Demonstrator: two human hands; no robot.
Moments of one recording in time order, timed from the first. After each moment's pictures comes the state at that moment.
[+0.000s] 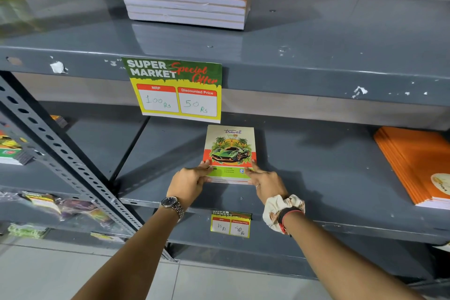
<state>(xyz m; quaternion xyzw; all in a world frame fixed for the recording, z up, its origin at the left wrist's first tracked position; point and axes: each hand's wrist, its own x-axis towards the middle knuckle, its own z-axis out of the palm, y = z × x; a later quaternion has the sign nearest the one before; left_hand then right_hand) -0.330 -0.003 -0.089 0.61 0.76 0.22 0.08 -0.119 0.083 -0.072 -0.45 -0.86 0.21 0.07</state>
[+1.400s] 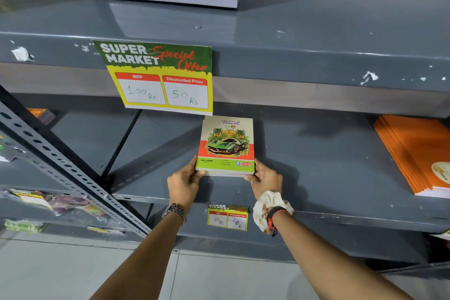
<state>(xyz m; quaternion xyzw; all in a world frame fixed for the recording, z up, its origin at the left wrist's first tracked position) -0.310 -0.008 -0.110 0.42 0.78 0.44 0.15 -0.126 0.070 -0.101 -0.56 -0.69 0.37 0.27</state>
